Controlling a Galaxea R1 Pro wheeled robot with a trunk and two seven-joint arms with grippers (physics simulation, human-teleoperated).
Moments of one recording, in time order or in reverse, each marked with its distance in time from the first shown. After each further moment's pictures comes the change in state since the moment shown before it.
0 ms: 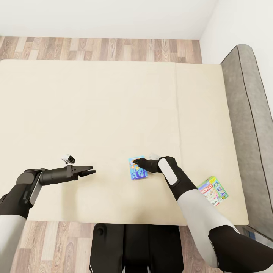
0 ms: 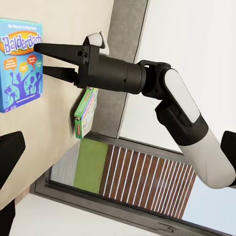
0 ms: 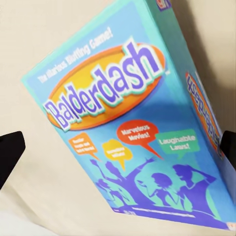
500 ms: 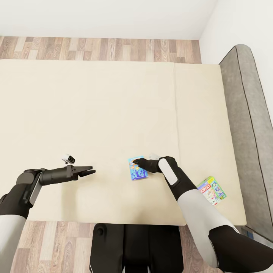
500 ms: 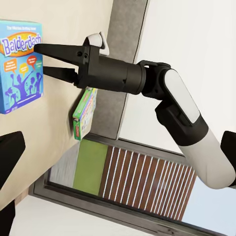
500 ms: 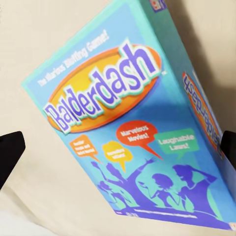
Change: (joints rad) left arm 0.000 0.000 0.001 0.000 0.000 0.000 0.000; right arm 0.000 0.000 0.000 0.000 0.000 0.000 0.000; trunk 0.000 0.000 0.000
